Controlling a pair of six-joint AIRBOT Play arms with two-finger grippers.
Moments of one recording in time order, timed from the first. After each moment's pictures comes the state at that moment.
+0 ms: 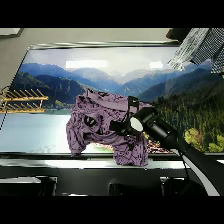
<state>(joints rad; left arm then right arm) 1.12 -1.68 1.56 1.38 -1.28 -0.91 0.73 -1.22 1.09 -1.45 1.12 2.40</state>
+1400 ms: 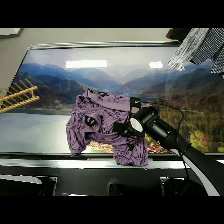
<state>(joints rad) 1.00 -1.83 1.62 1.37 -1.29 -0.79 0.73 -1.22 1.09 -1.52 1.20 2.42</state>
